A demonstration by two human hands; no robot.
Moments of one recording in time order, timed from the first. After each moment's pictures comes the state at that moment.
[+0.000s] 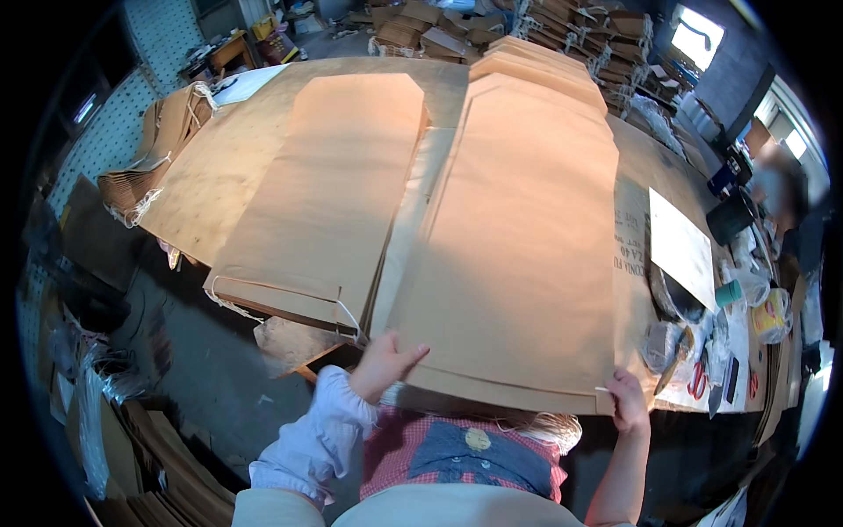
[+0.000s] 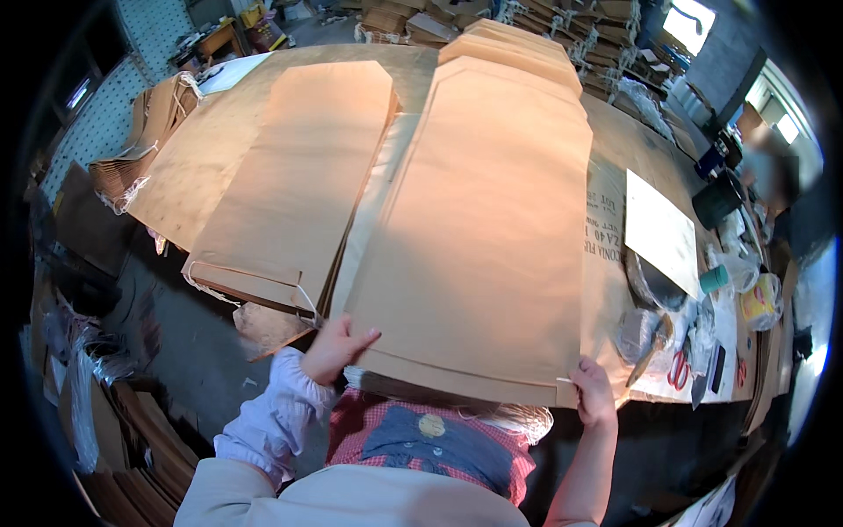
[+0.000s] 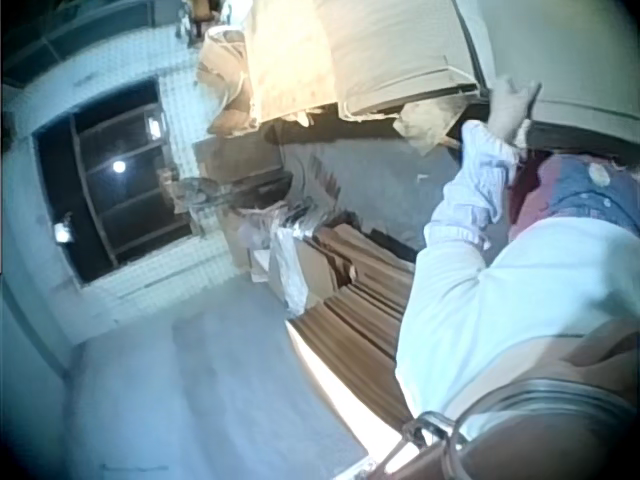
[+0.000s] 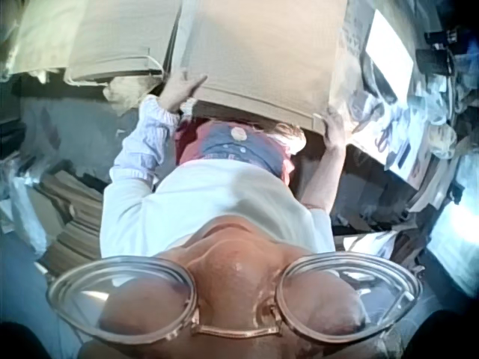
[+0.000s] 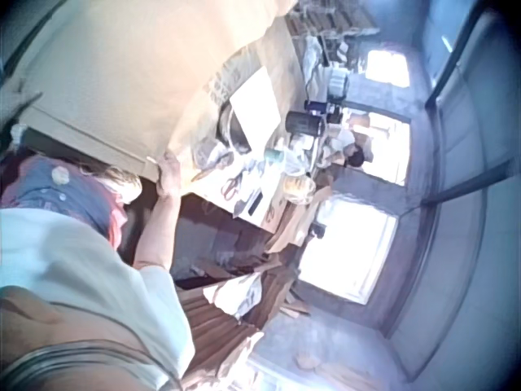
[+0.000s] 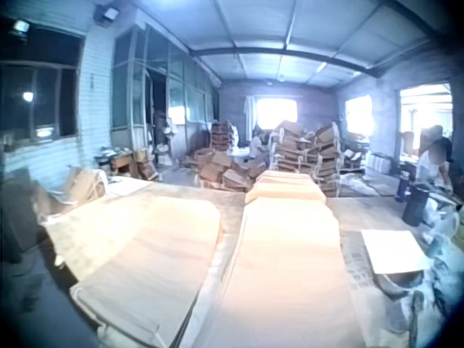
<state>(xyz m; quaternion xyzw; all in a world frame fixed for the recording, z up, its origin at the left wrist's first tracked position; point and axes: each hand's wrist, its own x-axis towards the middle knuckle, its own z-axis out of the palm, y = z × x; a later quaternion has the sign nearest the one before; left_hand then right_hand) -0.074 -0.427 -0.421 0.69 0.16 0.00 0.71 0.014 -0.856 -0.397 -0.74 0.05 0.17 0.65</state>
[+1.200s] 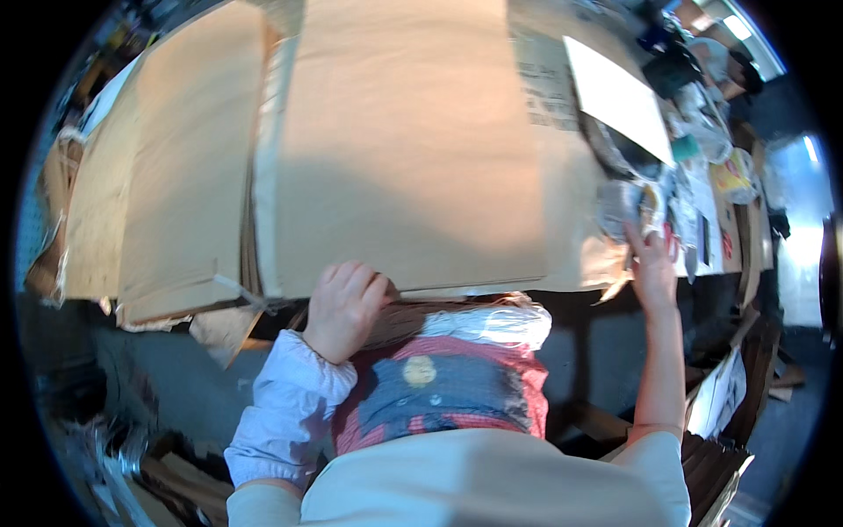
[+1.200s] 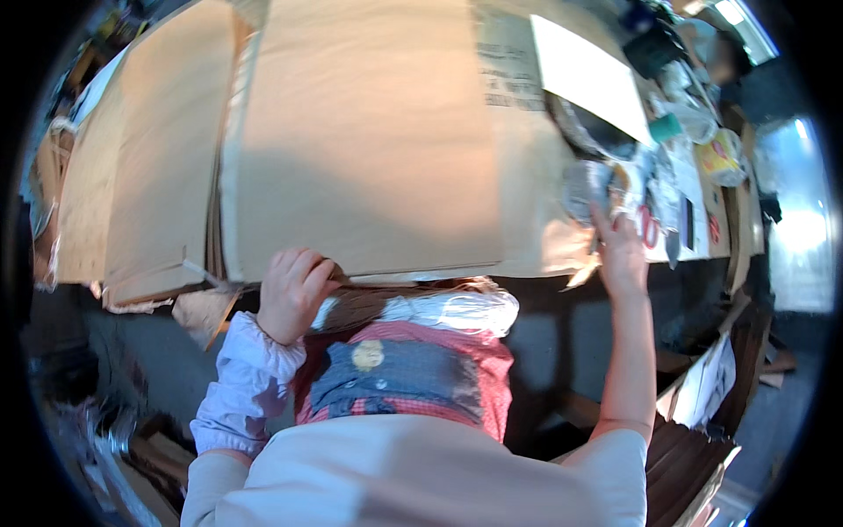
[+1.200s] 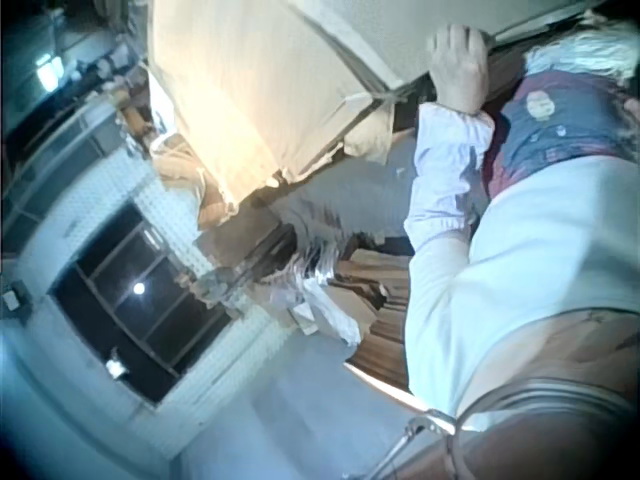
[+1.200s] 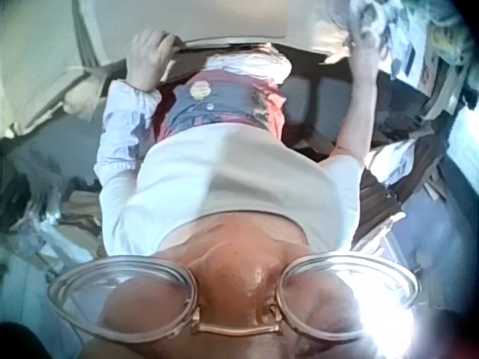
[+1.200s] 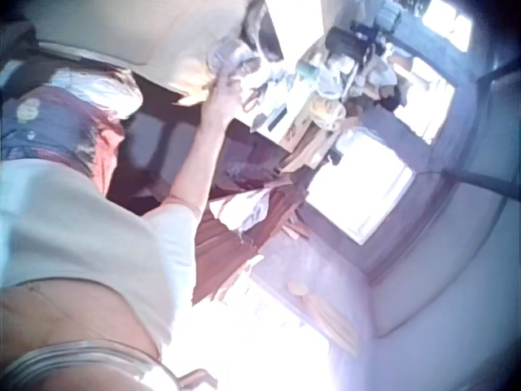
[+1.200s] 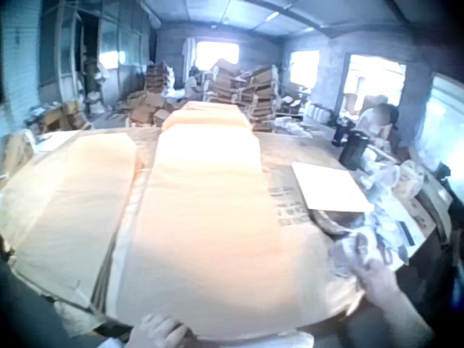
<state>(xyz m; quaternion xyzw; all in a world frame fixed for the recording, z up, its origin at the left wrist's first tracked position) -0.040 -0.491 -0.386 0.94 -0.26 0.13 0.19 0.026 -0.951 -0.344 -0.99 -0.09 -0.02 -0.11</state>
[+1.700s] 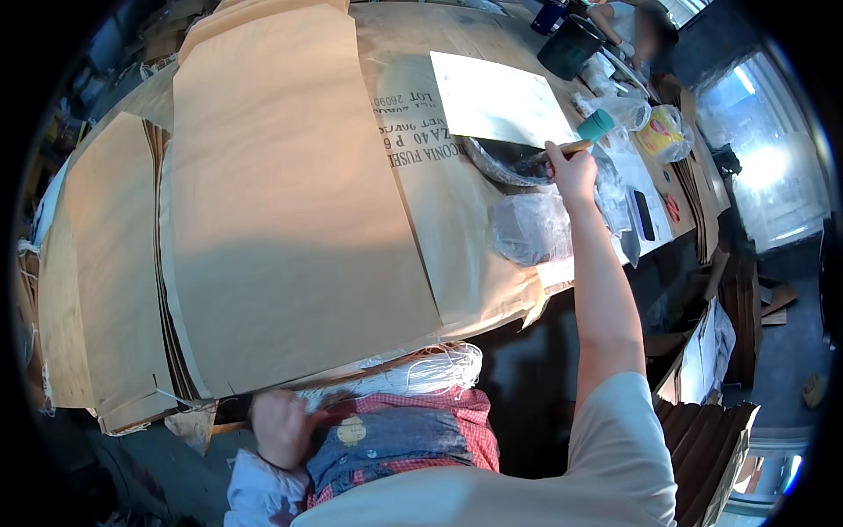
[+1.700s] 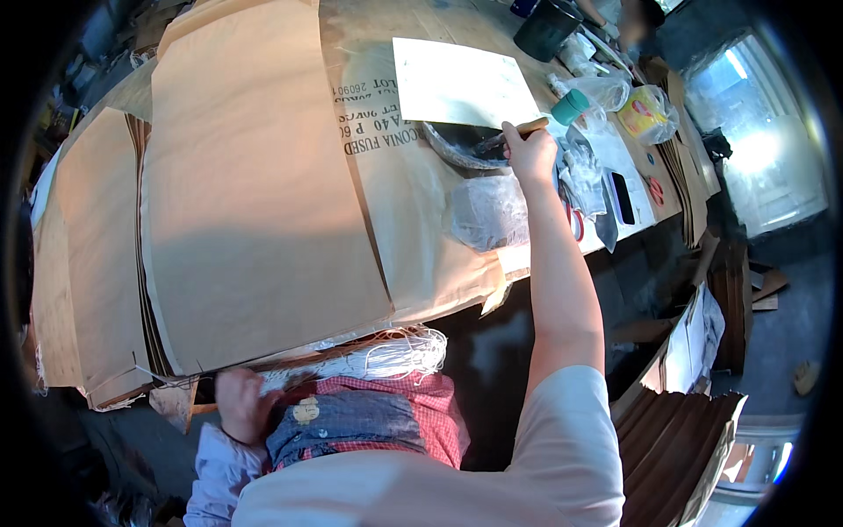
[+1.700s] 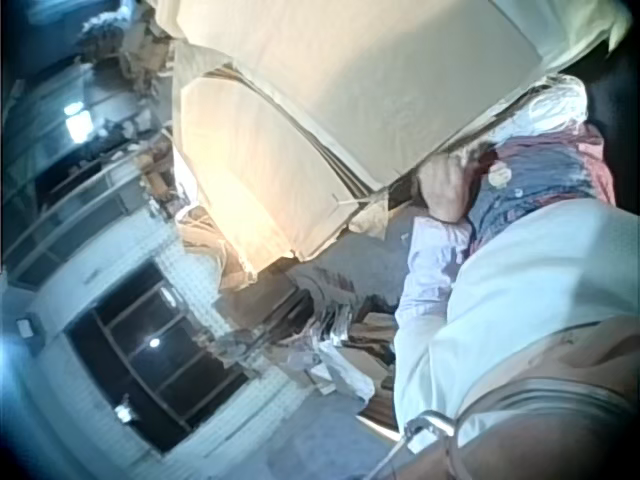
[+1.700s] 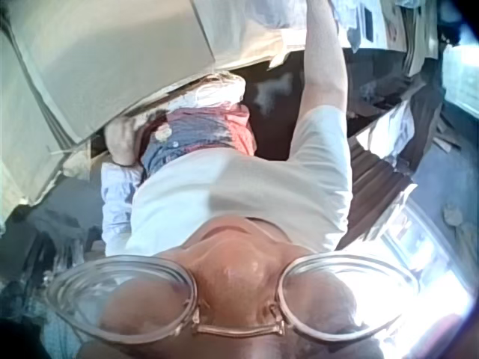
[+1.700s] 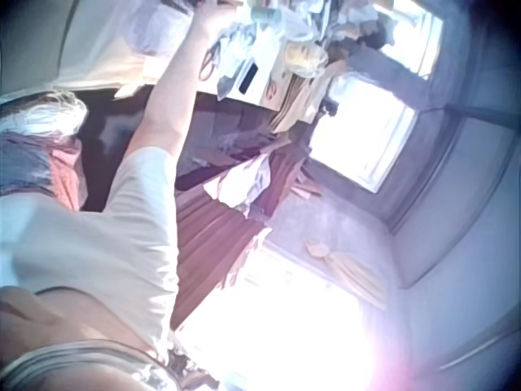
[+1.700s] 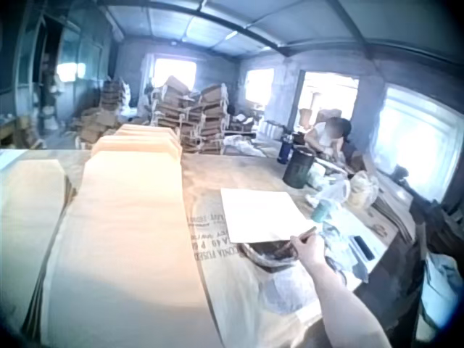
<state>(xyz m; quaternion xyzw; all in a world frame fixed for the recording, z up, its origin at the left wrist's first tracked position) -0.081 -0.517 -0.405 0.94 -0.24 0.13 0.22 0.194 -1.014 -0.349 -0.88 0.19 -0.21 0.37</state>
